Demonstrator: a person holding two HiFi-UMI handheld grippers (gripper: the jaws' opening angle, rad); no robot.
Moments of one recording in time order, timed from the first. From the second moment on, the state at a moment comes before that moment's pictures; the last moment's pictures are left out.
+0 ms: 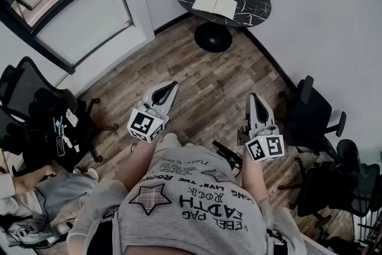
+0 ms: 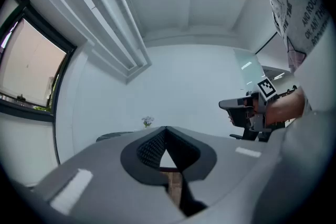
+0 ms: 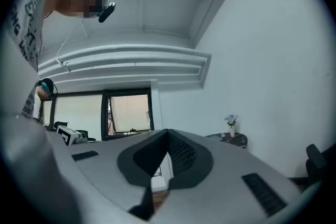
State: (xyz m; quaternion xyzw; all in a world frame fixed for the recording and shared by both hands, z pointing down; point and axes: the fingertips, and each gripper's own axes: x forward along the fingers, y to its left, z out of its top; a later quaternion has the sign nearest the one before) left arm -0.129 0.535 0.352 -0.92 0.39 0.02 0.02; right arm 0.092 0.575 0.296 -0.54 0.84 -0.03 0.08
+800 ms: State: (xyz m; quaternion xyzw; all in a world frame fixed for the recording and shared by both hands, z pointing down) left arm -0.123 0.482 0.346 -0.91 0.41 0.01 0.02; right arm 0.117 0.530 0.298 -0.56 0.83 -0.03 0.09
